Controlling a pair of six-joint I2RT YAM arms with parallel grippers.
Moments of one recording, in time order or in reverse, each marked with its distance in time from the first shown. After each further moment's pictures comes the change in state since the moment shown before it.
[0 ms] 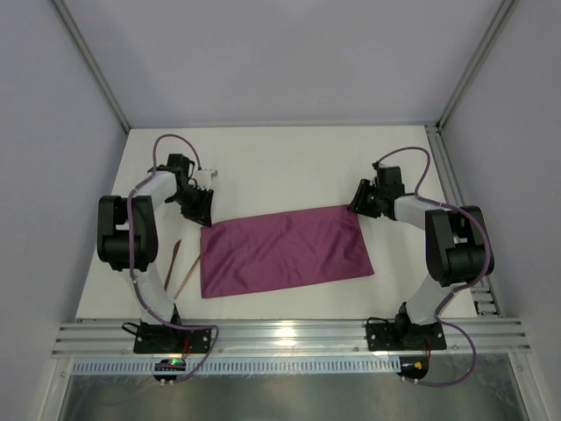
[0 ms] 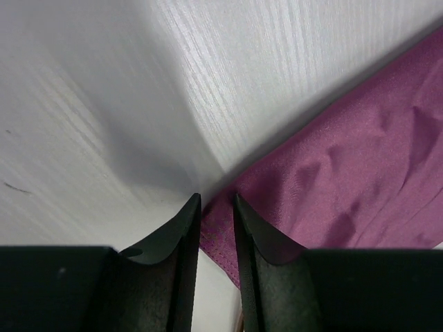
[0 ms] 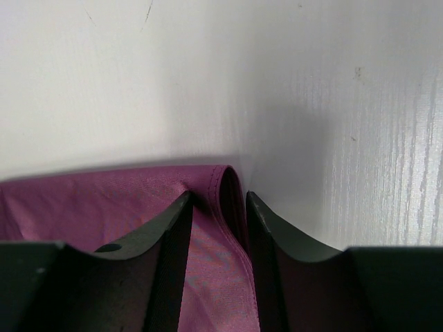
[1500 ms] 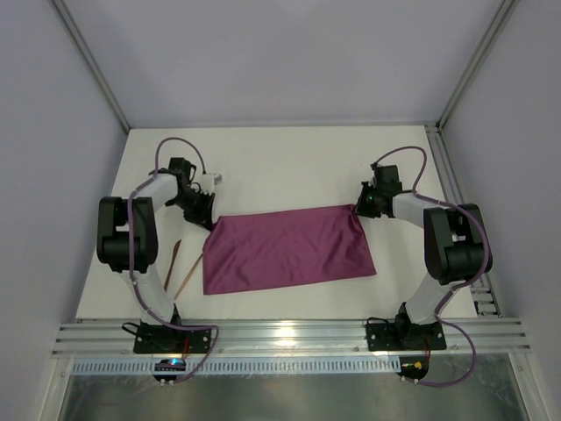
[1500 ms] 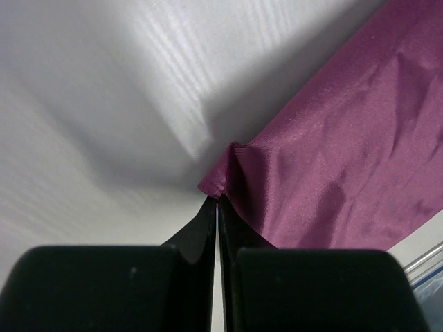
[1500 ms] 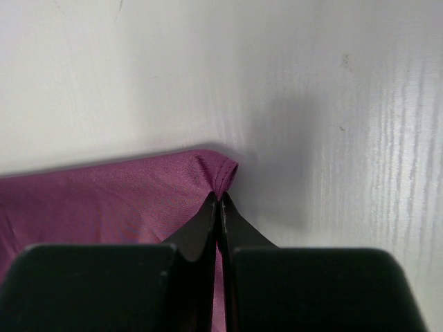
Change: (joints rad) left arm 0.001 -0.006 -0.036 -0.025 0.075 0.068; right arm 0.010 0.016 0.031 -0.072 0.037 -0.006
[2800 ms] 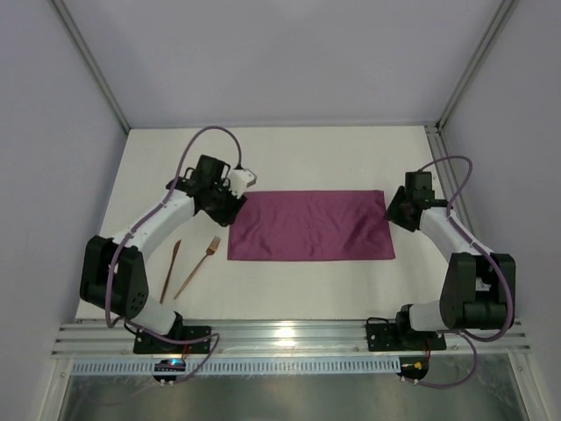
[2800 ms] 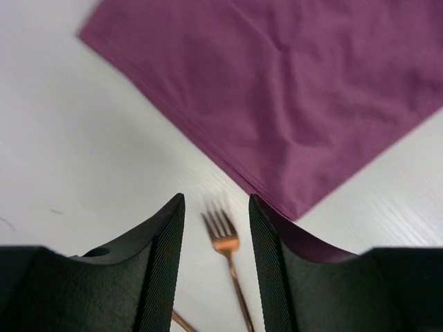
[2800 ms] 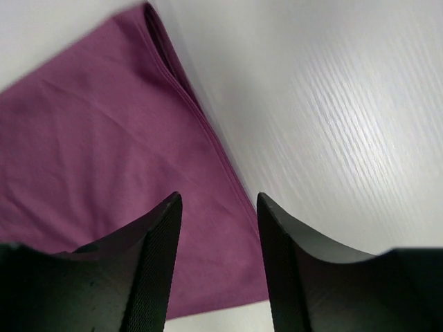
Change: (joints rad) left arm -0.286 -0.296 -0.017 0.094 -0.232 0.033; right arm -0.154 -0.303 -0.028 -0.290 0.277 0.054
